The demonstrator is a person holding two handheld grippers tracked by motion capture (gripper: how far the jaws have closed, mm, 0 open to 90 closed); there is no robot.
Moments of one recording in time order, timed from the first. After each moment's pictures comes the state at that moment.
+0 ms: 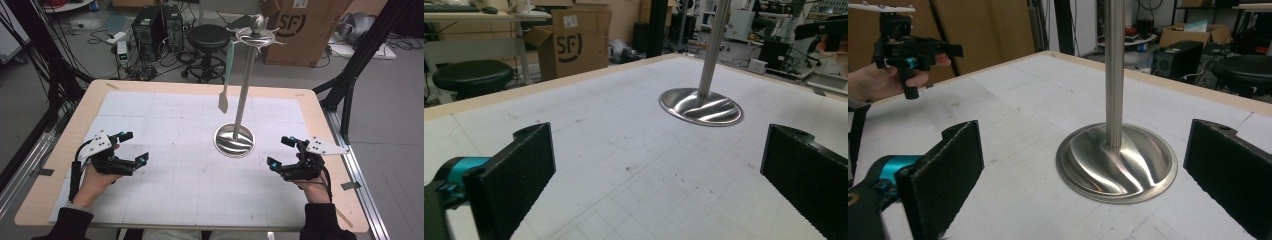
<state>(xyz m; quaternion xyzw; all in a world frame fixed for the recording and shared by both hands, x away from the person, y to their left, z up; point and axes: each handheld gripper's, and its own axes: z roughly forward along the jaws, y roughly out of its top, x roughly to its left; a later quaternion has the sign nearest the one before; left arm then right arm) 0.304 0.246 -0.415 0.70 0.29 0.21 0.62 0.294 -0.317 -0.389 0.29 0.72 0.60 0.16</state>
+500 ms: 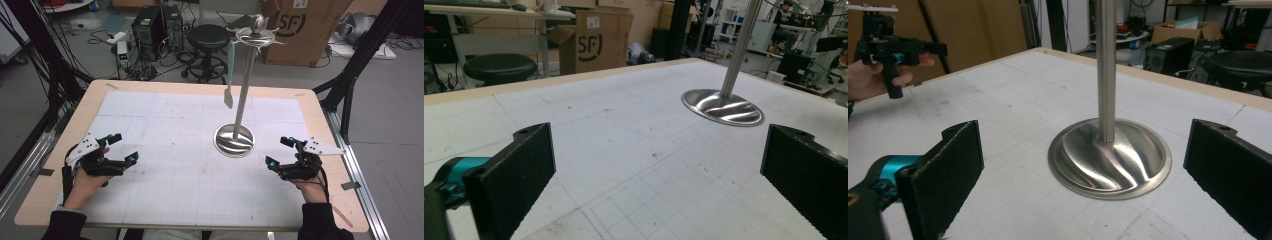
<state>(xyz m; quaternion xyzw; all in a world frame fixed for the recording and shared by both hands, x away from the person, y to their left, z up) 0.300 0.270 -0.425 0.68 0.33 0.22 0.62 0.296 -0.315 -0.395 0.30 0.72 0.60 0.18</state>
